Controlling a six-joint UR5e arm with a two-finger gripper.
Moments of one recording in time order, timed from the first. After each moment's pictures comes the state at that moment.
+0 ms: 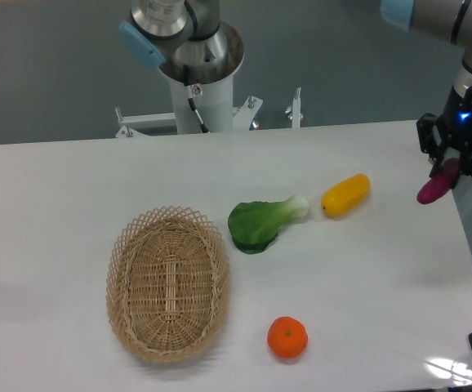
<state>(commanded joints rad) 2.89 -1.91 -1.34 -1.29 1.40 1.65</state>
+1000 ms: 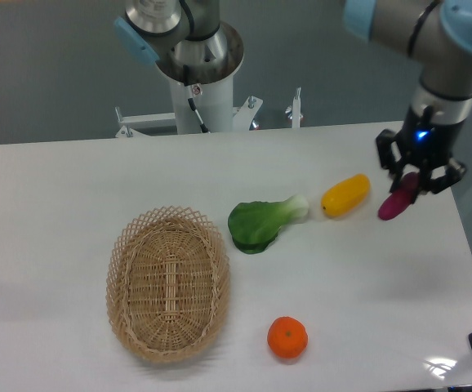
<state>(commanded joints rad) 2.69 -1.87 -1.45 -1.20 1.41 1.27</state>
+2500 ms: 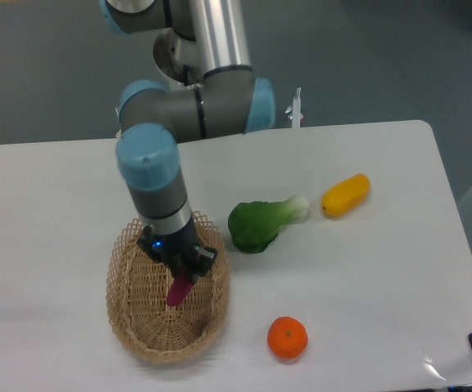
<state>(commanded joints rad) 2.10 -1.99 -1.69 -0.82 1.66 0.52</state>
